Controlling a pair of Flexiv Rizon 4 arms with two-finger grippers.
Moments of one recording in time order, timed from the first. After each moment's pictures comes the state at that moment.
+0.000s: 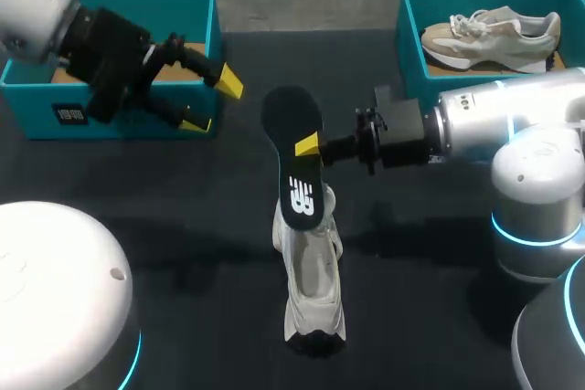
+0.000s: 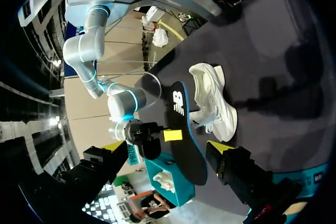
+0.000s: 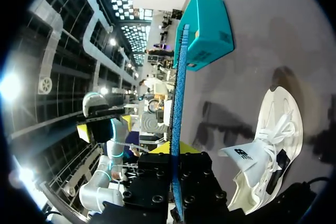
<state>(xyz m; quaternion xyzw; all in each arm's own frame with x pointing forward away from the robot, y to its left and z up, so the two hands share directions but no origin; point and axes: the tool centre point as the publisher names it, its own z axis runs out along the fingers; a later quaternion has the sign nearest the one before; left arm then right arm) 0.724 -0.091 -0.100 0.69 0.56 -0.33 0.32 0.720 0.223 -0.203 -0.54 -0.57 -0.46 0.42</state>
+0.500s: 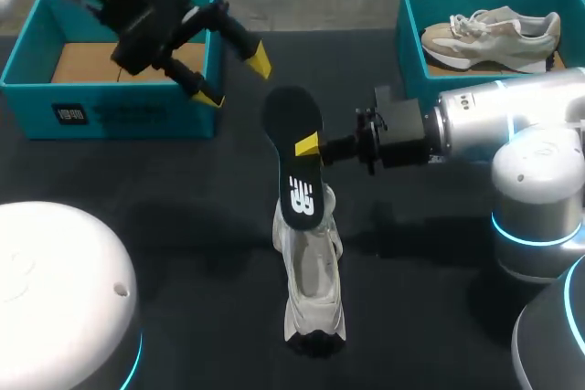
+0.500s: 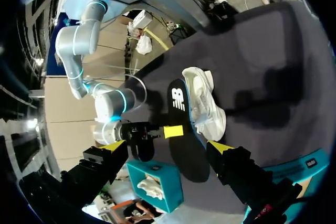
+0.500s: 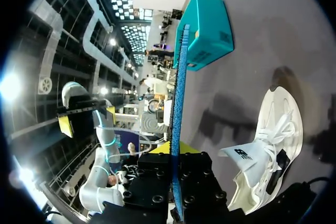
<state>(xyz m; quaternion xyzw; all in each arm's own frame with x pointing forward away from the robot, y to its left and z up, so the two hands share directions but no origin) 0.742 -0.117 -0.083 0.72 0.59 -0.28 0.22 0.720 0.223 -0.203 -0.54 -0.57 -0.46 0.42</state>
